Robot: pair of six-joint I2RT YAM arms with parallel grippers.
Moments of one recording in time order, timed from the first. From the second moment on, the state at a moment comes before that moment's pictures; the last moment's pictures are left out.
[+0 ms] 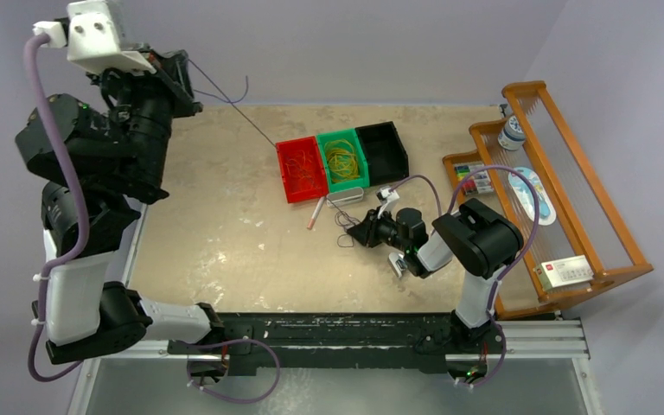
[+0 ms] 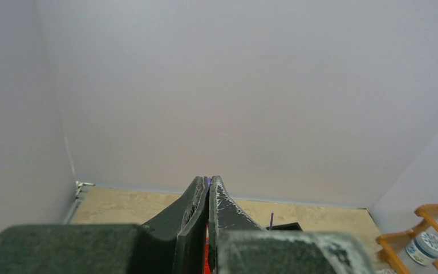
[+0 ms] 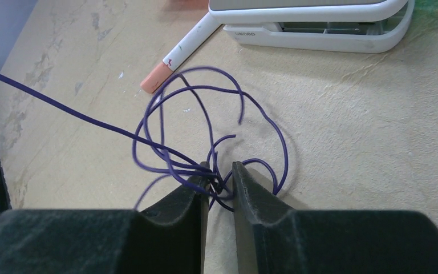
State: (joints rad) left arm -0.92 1.29 2.26 -0.61 -0.87 0.07; right arm 0.53 1.86 0.40 1.14 -0.33 0.48
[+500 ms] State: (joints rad) left arm -0.92 1.23 2.31 -0.58 -1.01 0.20; right arm 0.53 1.82 0.39 1.08 -0.29 0.49
